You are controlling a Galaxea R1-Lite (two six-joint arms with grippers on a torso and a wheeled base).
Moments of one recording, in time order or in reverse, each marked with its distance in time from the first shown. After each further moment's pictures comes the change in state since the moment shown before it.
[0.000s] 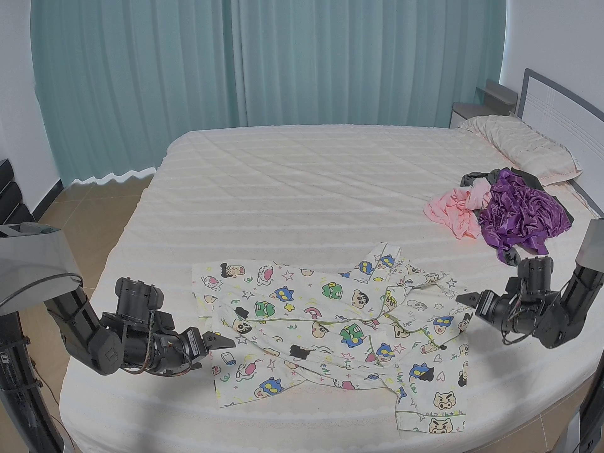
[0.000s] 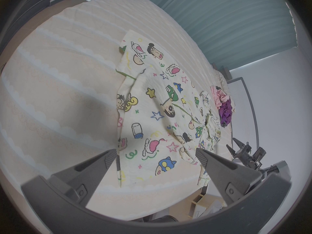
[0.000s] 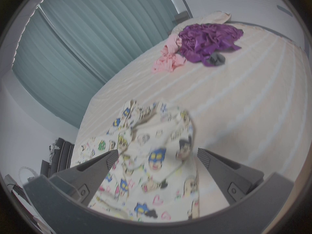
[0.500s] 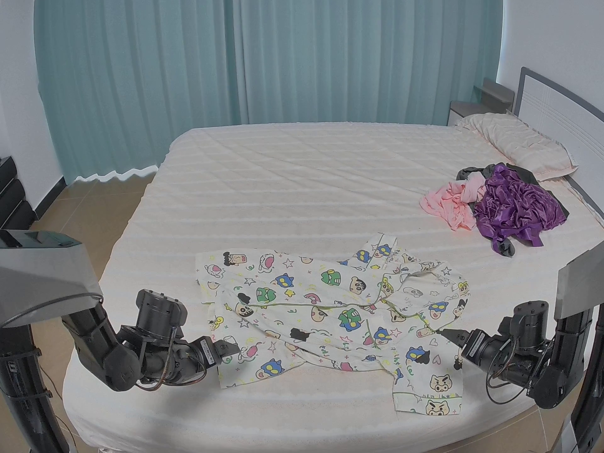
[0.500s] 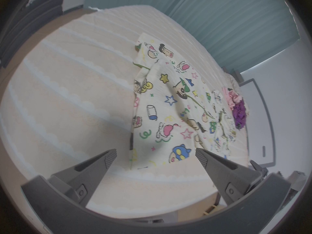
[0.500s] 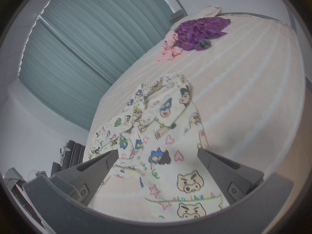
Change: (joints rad) left arm -0.129 0.024 0.035 -0.063 0.269 -0.092; right arm 0.236 0.059 0.441 -0.571 -0.143 0.228
